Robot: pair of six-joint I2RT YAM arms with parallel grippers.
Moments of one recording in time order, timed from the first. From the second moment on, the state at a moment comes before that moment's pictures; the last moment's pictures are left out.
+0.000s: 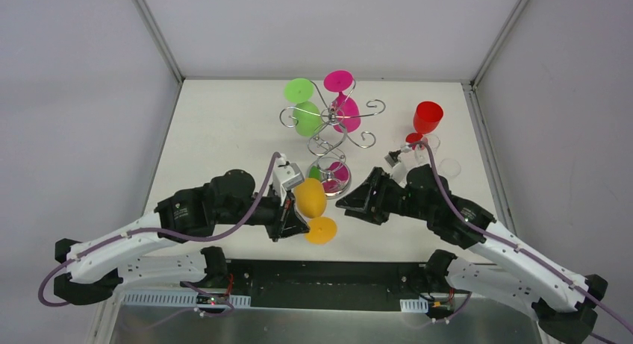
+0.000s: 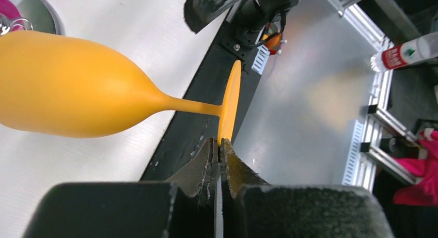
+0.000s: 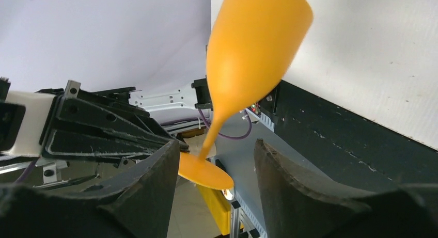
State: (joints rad) left arm -1.16 0.78 1.01 -0.66 0.18 -0.46; right arm 0.93 0.73 0.81 -0.49 -0.21 1.28
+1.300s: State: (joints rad) left arm -1.51 0.92 1.12 -0.69 -0.19 -0.21; right arm 1.17 0.86 0.72 -0.23 -0.17 1.44
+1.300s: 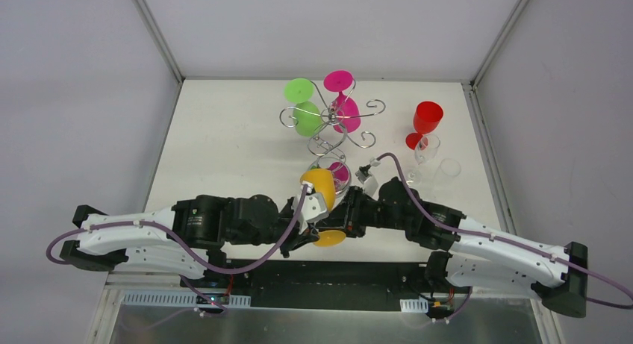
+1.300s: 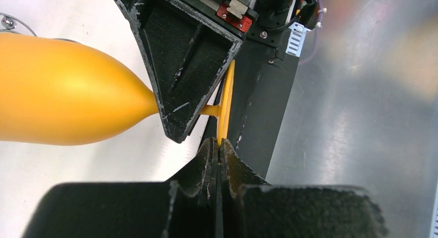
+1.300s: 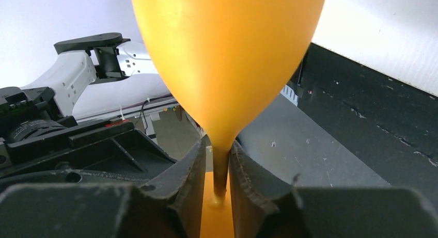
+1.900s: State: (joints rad) left arm -1.52 0.87 1.11 -0.70 -0.19 -0.22; right arm 1.18 0.84 0.71 -0.21 -0.16 1.45
